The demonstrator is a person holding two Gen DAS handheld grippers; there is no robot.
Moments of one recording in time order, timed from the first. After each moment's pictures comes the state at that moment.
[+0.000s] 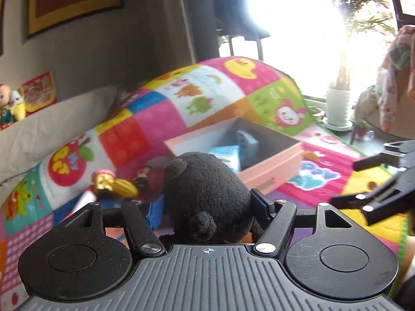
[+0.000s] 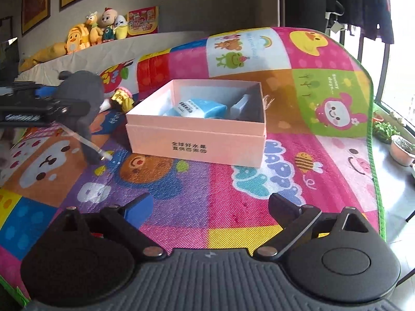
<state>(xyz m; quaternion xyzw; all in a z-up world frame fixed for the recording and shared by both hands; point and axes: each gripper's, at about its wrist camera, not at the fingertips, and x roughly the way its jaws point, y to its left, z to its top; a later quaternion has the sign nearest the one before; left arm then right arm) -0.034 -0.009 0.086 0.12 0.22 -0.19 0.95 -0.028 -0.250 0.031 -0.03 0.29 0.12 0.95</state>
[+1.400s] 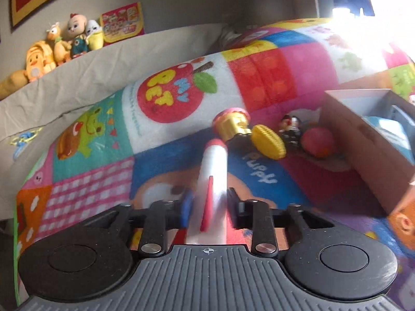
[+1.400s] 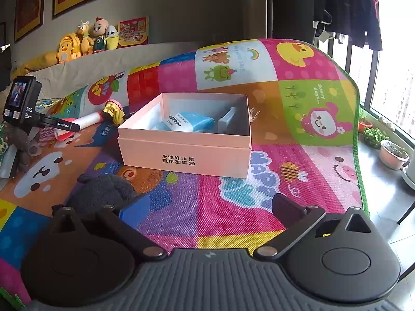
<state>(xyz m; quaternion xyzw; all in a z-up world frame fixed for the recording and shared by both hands) 0.078 0.124 0.037 0.06 0.30 0.02 0.95 -0.036 -0.250 0.037 -0.03 0.27 0.12 0.95</state>
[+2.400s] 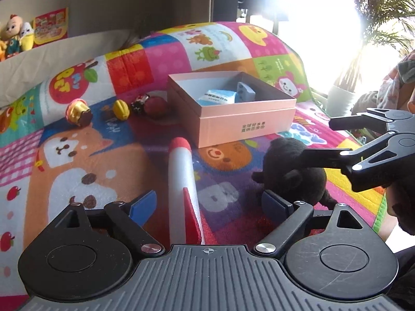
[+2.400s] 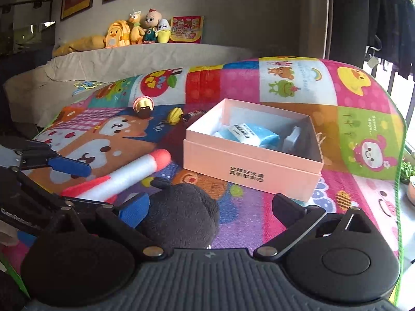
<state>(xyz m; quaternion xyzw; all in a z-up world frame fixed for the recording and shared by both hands) -0.070 0.025 0.034 0.02 0.30 -0.16 0.94 -0.046 -0.203 0.042 -0.08 0.25 0.20 0.94</state>
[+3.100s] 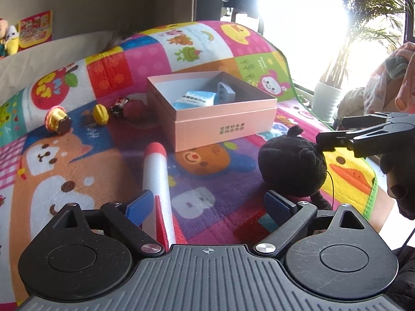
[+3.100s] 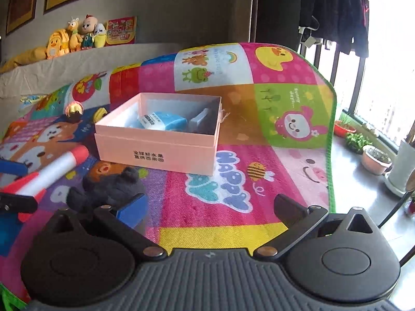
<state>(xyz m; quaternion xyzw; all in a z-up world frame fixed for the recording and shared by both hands) -0.065 0.006 0.036 0.03 0.30 -0.19 0.93 -0.043 -0.276 0.045 -0.03 0.27 0.10 0.96</state>
